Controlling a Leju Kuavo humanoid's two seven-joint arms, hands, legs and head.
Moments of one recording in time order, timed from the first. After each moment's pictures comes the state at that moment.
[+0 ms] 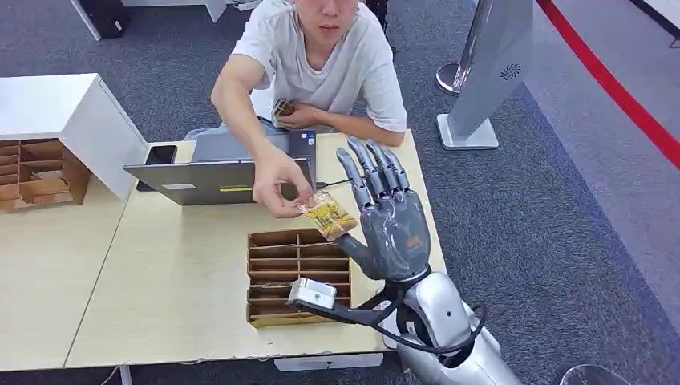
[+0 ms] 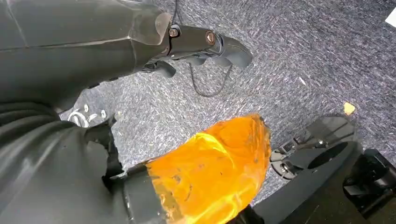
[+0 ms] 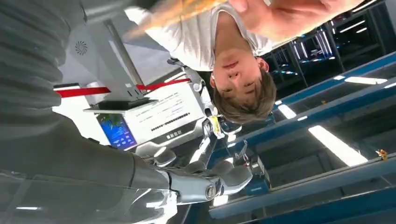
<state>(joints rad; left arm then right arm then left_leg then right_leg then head) -0.12 -0.04 -0.24 -0.25 -0.55 0.14 -0.01 -0.33 -0.04 0.72 -1.64 1.24 -0.42 0.06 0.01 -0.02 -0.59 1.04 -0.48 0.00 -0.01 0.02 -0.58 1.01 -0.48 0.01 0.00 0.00</state>
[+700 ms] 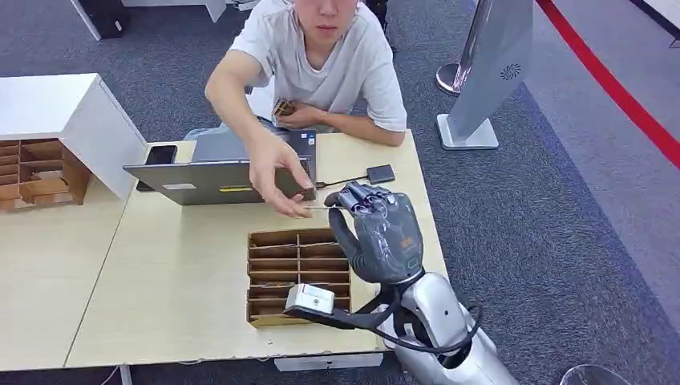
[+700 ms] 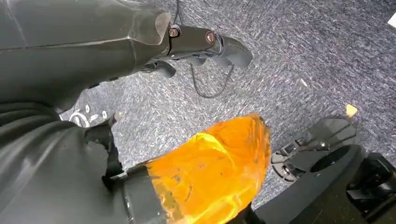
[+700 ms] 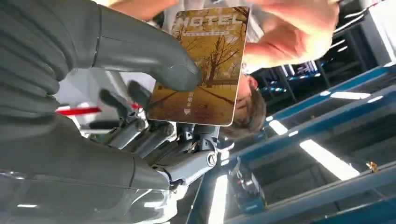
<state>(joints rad) -0.12 -0.04 -0.21 -0.25 -0.58 0.14 -0.01 -0.33 -0.04 0.74 -1.64 1.13 -0.39 0.02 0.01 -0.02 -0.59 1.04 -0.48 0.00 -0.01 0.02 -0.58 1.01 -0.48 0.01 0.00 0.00</state>
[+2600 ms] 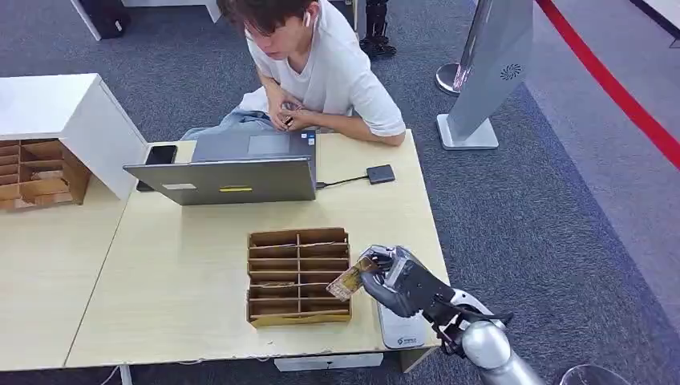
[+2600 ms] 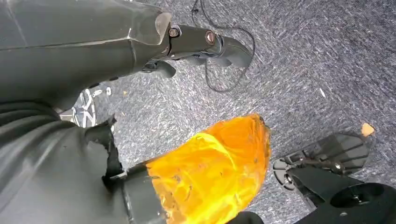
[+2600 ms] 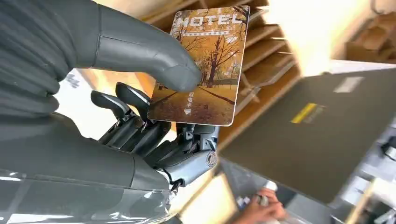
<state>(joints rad) -0.08 -0.02 -0.07 -0.23 -0.58 0.19 -0.04 -0.20 -0.21 0.55 -1.47 0.06 0.16 -0.13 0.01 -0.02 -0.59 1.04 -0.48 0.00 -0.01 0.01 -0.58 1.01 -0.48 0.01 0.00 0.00</state>
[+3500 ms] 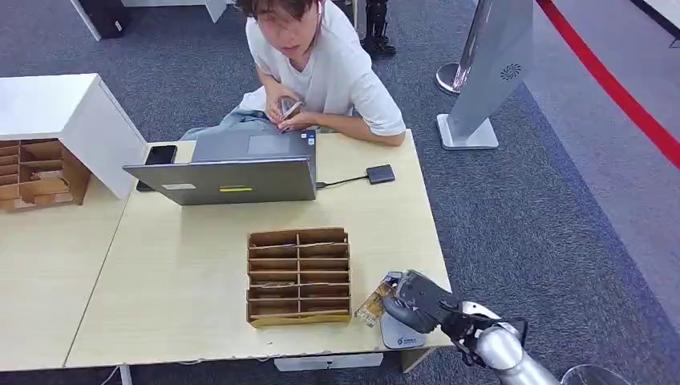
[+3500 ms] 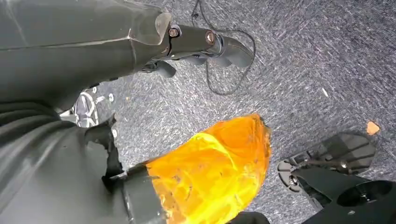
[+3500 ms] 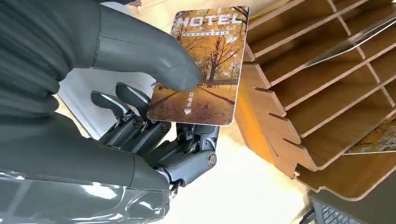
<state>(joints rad) -0.09 -0.02 -0.07 -0.23 -0.61 0.19 -0.03 -0.20 -0.33 0.58 -1.34 0.04 0.21 -0.08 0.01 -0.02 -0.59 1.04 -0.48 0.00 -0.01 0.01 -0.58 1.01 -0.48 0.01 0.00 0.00</state>
